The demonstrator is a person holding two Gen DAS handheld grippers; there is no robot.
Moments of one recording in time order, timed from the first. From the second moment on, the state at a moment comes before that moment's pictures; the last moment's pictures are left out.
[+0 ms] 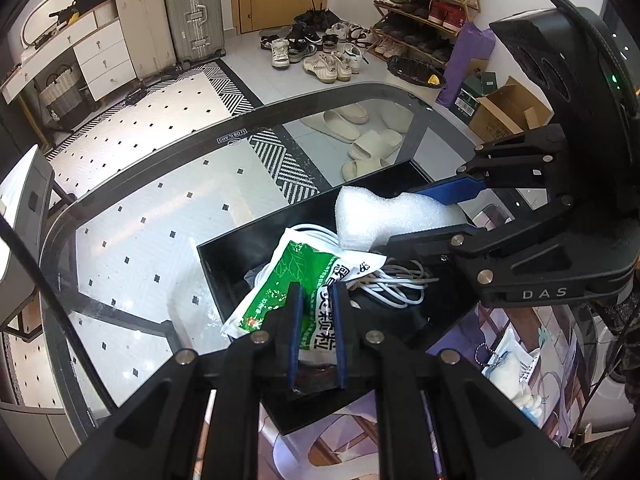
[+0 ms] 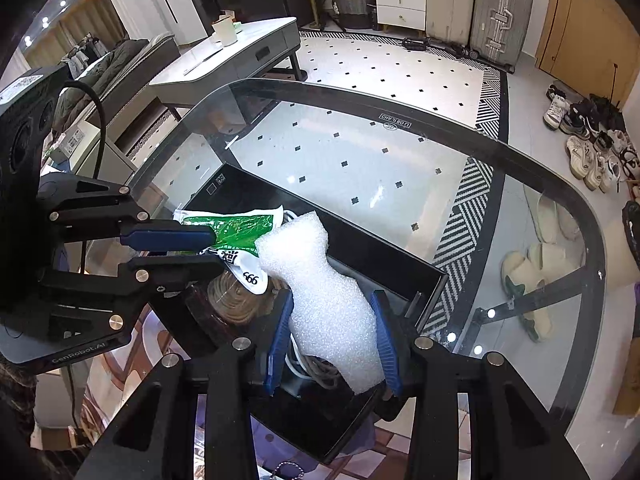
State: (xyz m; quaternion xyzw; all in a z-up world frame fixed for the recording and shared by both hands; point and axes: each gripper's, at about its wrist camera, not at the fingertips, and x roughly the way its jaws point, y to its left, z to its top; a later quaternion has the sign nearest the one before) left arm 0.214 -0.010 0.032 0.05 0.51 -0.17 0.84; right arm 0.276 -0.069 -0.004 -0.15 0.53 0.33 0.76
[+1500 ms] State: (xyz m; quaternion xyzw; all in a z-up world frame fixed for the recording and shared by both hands) left arm 0.126 -0.003 0.065 0.06 0.49 -0.17 0.85; right arm 0.182 -0.129 0.042 -0.14 0.52 0.33 0.78
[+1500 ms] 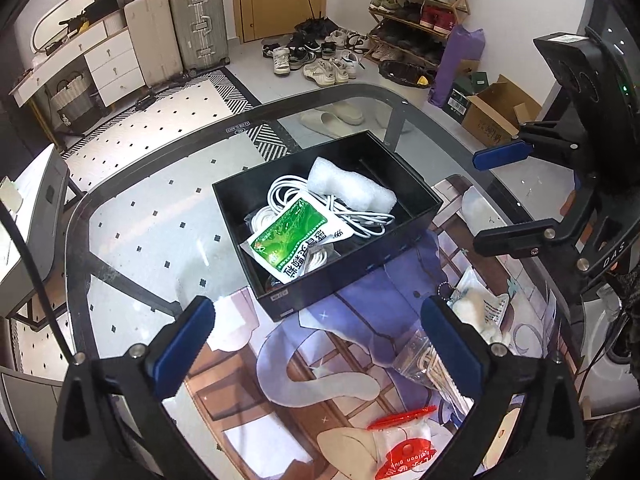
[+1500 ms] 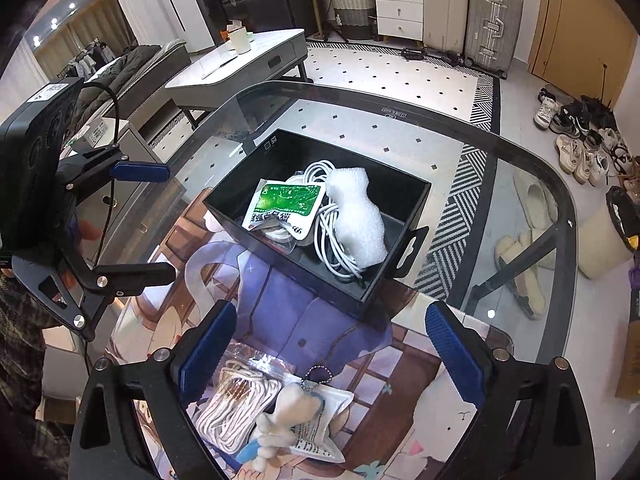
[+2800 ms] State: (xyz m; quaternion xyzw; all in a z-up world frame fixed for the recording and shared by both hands) left arm 0.020 -0.031 0.027 0.09 0.52 -0.18 0.83; right arm 0.100 -0.141 0.000 -0.11 0.59 0.33 0.73
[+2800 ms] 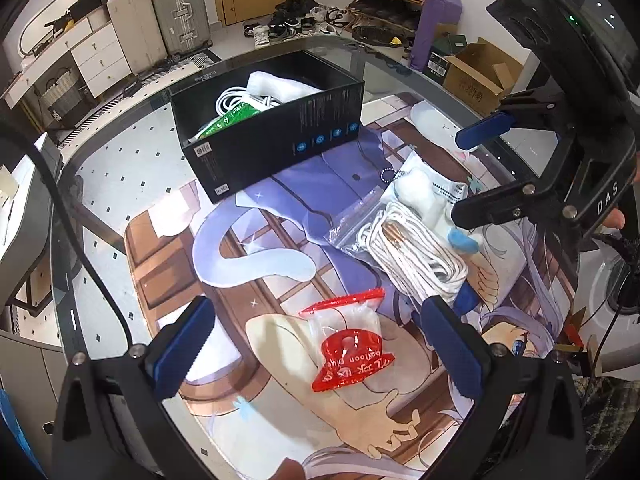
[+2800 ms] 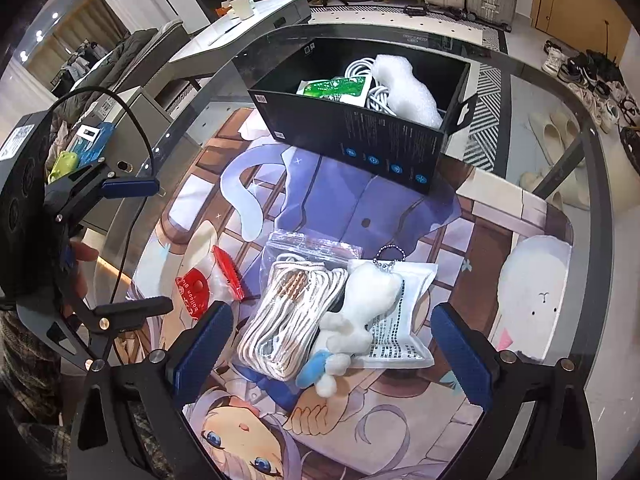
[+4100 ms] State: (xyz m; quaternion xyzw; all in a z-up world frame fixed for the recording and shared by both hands) left arm 0.019 -0.046 -0.037 0.11 0.58 -0.21 0.78; right arm 0.116 -0.146 -0.054 -0.05 0.68 0.29 0.68
